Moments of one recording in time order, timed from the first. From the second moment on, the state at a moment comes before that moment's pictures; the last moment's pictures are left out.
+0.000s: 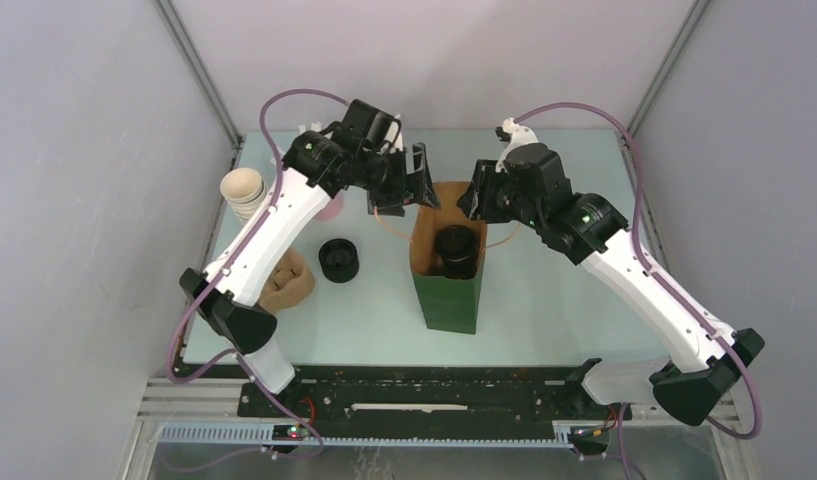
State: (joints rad) left arm -0.63 1.68 1.99 -1.17 0.25 -0.65; right arm 0.68 1.27 1.46 -0.69 0.10 0.51
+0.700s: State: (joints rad) left arm -0.59 1.79 2.18 -1.30 0.09 -0.62; right arm 0.70 1.32 1.49 -0.72 0.11 0.48
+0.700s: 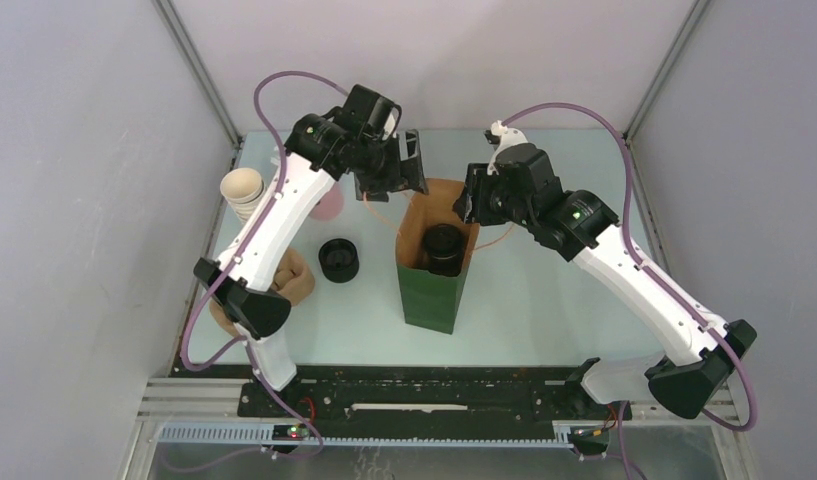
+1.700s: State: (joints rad) left arm -0.57 1.86 2.33 -1.39 0.12 -0.62; right arm 0.69 1.32 1.49 -0.74 0.11 0.46
